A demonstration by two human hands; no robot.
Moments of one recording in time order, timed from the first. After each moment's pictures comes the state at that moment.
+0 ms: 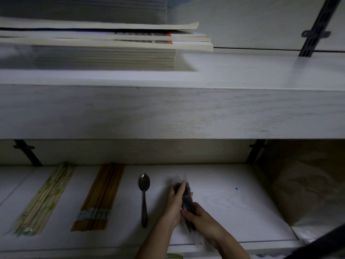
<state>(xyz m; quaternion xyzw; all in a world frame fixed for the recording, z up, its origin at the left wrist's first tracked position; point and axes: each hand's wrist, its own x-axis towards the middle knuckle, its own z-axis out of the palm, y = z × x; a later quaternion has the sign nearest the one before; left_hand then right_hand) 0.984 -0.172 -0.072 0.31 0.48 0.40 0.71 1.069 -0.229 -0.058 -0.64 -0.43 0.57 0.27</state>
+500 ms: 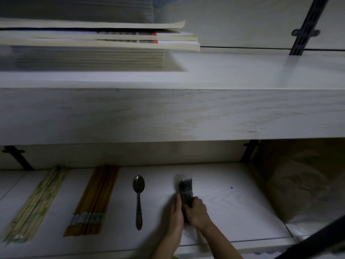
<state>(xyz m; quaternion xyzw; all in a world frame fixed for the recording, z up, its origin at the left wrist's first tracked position) 1.009 -0.193 -0.103 0.23 0.51 0.42 0.72 1.076 -0.199 -0.091 -0.77 -0.45 0.39 0.23</state>
